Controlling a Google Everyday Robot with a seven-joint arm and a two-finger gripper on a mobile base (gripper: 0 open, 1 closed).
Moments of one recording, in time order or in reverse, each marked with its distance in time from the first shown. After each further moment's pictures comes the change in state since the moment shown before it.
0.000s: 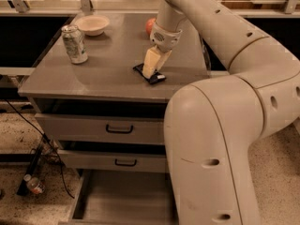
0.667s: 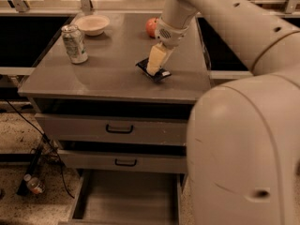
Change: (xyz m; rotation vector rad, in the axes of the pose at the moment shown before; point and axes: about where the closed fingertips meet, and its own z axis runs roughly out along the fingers) arm 0.010 0.008 -0.030 0.074 -0.066 -0.065
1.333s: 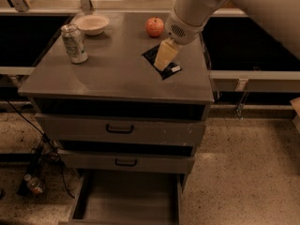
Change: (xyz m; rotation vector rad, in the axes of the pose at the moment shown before) arm 0.026 0.041 -0.074 0.227 -0.136 -0.049
